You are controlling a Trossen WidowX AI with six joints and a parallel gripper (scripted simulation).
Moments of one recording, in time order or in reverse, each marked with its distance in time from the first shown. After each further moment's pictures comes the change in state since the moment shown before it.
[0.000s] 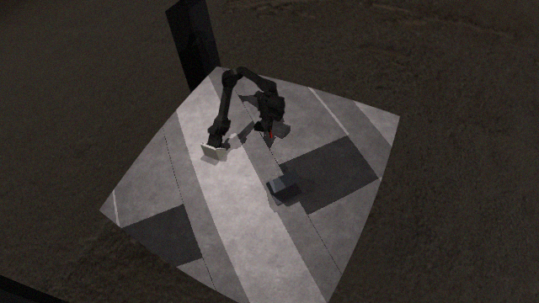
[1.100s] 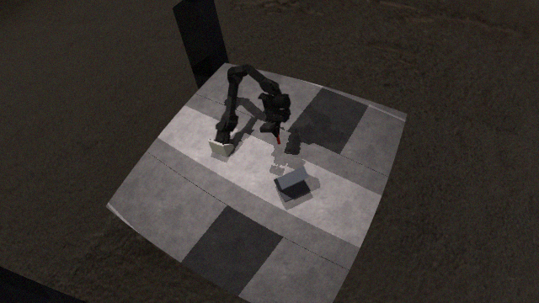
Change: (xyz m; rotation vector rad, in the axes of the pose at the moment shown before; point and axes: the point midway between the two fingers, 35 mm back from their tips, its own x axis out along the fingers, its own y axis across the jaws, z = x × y) arm 0.012 -0.045 0.011 -0.028 -0.145 -0.180
